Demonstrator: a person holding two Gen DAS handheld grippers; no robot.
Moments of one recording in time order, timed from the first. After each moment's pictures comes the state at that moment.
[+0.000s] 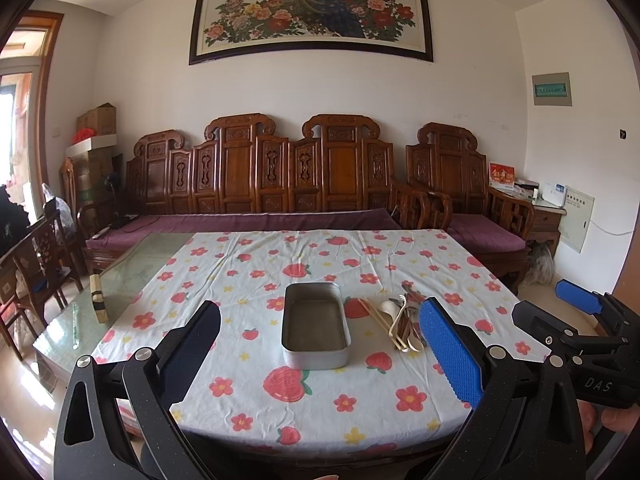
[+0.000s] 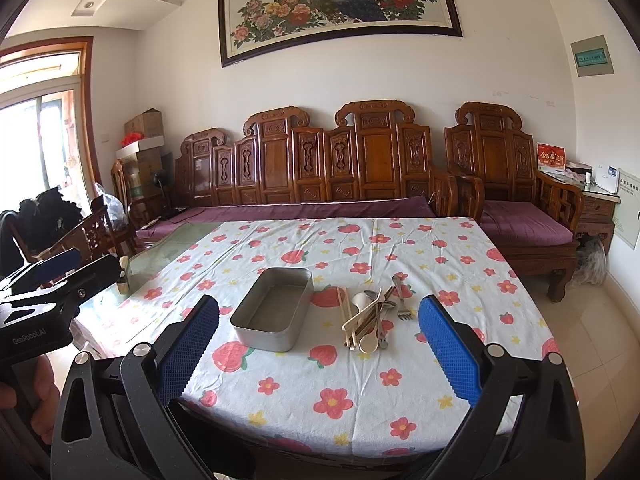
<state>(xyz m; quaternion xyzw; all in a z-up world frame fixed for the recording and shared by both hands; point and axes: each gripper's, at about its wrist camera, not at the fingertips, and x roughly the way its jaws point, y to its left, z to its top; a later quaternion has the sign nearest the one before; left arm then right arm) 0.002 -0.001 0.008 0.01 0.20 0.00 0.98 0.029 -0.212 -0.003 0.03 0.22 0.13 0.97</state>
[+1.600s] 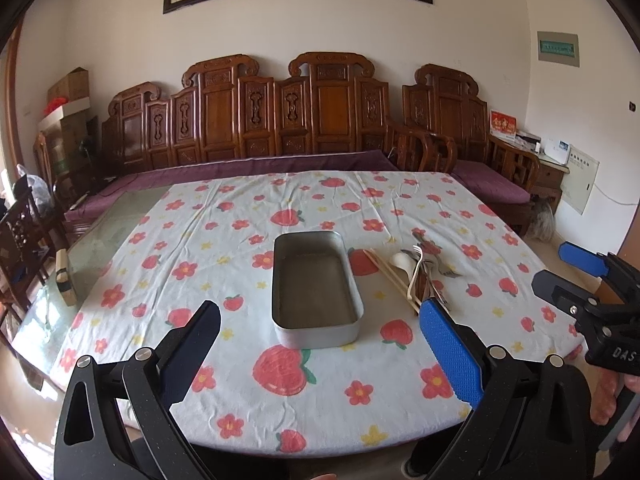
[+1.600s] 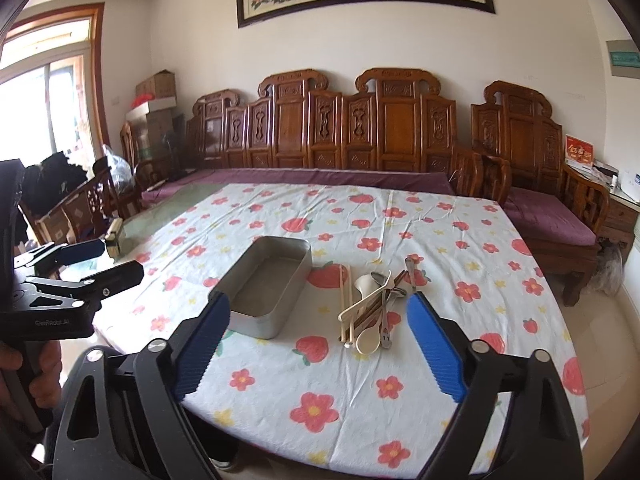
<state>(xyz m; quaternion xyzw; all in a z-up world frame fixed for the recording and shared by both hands) 0.097 0.008 -0.050 0.01 0.30 -0.03 0.95 0.127 -0.211 -0.059 -0.01 0.28 0.18 0.94</state>
